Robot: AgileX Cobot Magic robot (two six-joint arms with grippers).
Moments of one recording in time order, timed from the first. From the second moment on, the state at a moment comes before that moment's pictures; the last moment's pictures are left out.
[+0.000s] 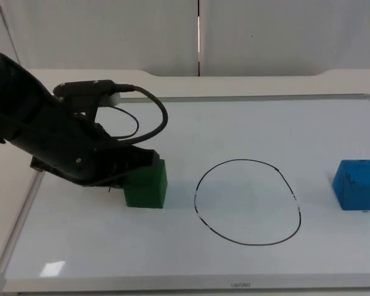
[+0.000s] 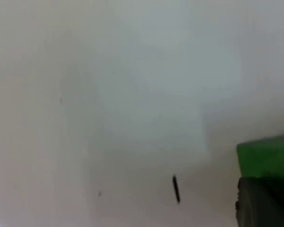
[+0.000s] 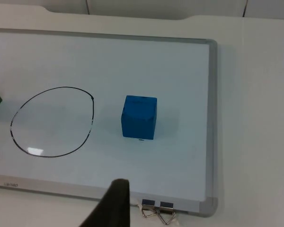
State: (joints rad) right arm 0.12 0.00 -0.52 0.01 1.08 0.01; left arm -0.37 1.95 -0.86 -1.26 0.11 1.02
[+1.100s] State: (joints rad) right arm 0.12 0.00 -0.52 0.01 1.08 0.01; left arm -0.42 1.96 -0.89 -1.26 0.16 1.02
